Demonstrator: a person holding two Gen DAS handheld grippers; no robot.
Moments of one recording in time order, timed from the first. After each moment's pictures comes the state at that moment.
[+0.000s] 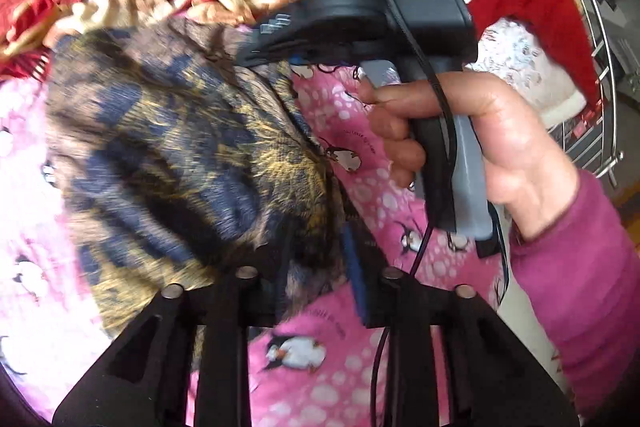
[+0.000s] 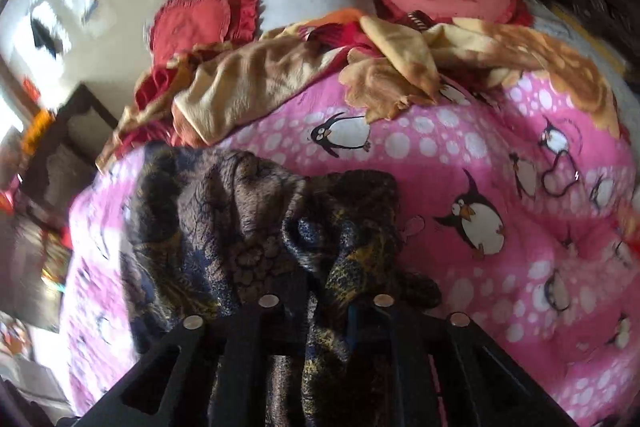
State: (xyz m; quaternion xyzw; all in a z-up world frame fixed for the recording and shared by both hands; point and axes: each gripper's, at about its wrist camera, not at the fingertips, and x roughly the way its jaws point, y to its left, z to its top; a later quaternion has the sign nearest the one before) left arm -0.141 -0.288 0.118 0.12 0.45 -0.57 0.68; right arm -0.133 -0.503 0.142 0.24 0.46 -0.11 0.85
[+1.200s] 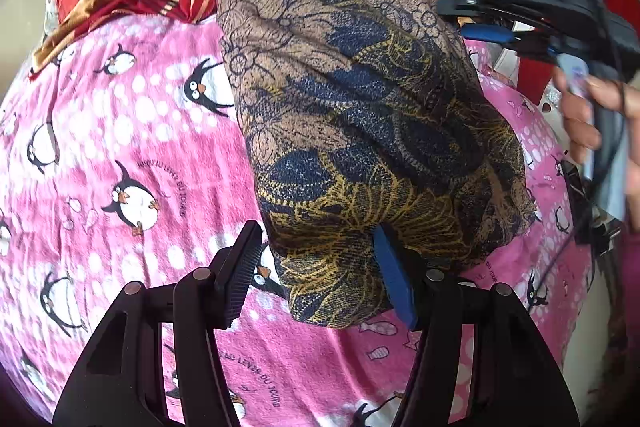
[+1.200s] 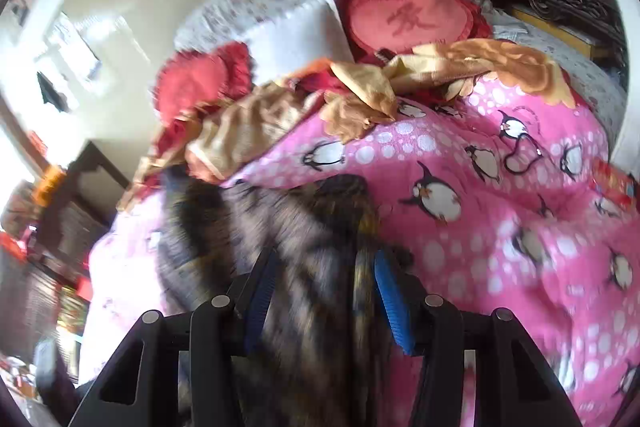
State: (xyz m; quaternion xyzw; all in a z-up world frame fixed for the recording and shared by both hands) left arm -0.095 -0.224 0.064 0.16 0.47 -0.43 0.75; right arm -0.170 -0.488 0.158 0.26 0.38 -0.15 0.87
